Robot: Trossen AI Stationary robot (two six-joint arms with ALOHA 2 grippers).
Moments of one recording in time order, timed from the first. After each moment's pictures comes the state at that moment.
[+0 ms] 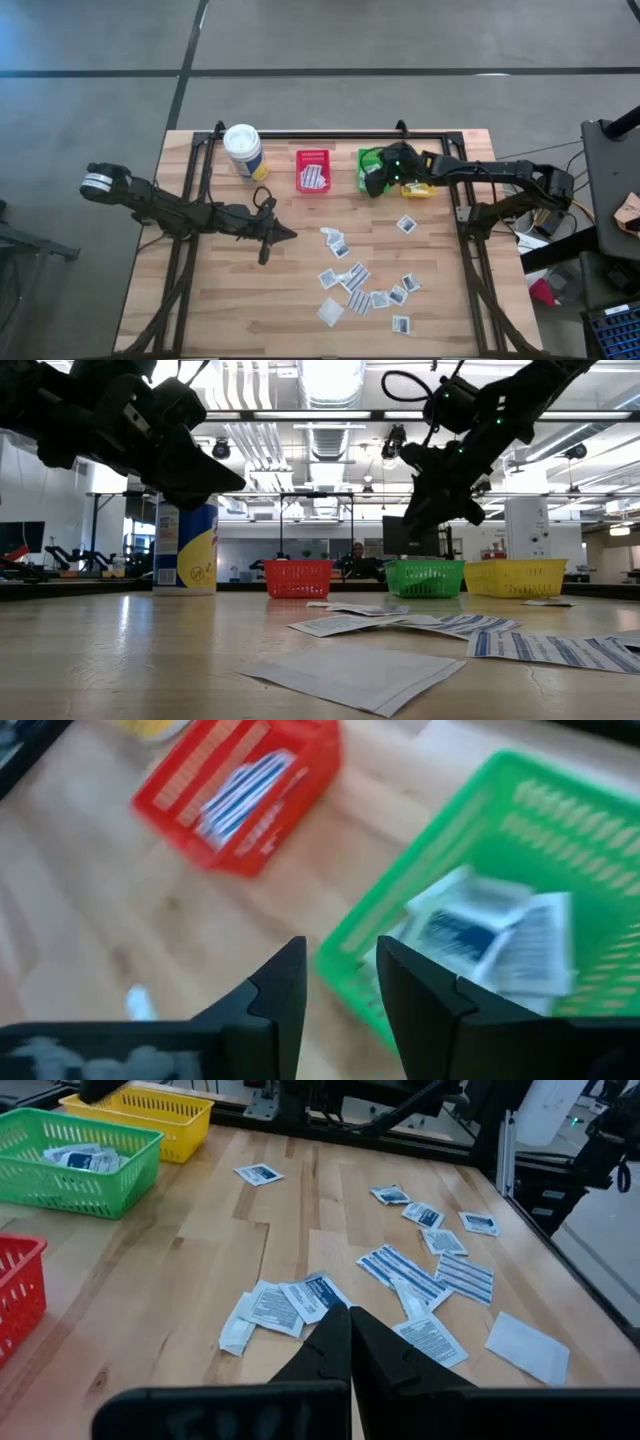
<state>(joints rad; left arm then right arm) -0.15 1.22 0.33 0.63 -0.06 -0.21 -0.40 1.33 0.73 -0.18 0.03 0.57</state>
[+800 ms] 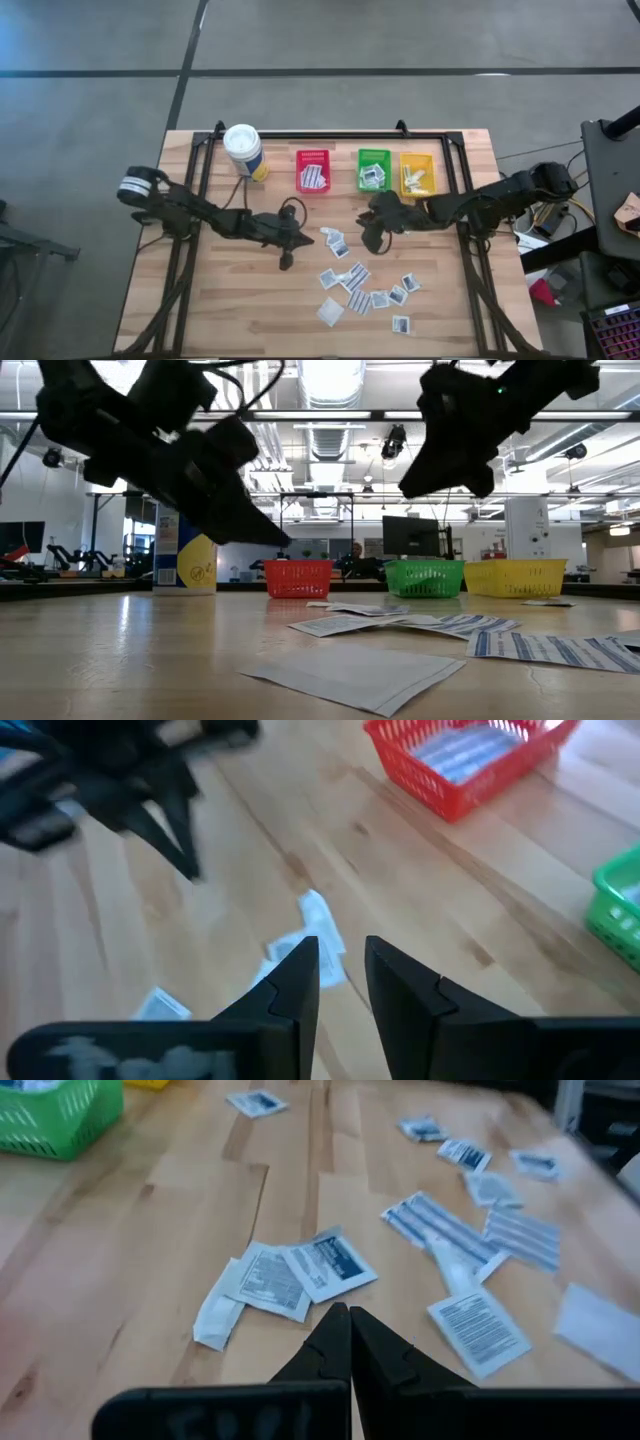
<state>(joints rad) -0.15 1.58 0.52 0.64 -0.07 -0.21 0.15 1.33 0.73 -0.11 0.34 0.68</state>
